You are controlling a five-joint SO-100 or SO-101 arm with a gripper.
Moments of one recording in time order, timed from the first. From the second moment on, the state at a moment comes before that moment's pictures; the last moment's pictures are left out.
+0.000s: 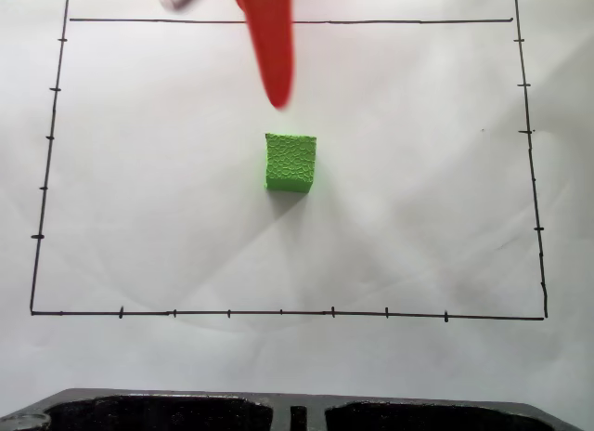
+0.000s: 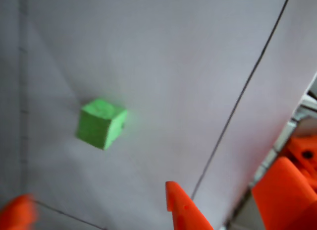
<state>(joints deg) 6.6 145.5 123.1 88.3 -10.9</state>
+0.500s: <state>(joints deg) 7.5 174.7 145.2 82.4 -12.5</state>
